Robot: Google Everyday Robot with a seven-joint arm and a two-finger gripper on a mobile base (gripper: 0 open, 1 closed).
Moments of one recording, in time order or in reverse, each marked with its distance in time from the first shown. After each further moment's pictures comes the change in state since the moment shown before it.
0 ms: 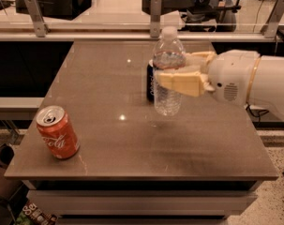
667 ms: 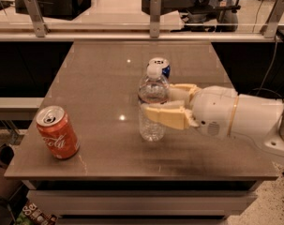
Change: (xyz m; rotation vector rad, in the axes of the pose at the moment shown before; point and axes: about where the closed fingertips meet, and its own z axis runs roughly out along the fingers) arm 0.049 0.047 0.017 -0.106 -0.048 0.003
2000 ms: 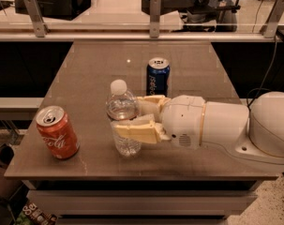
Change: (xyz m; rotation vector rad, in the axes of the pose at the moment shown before) arm 0.006 0.058 0.040 -0.133 0.029 -0.041
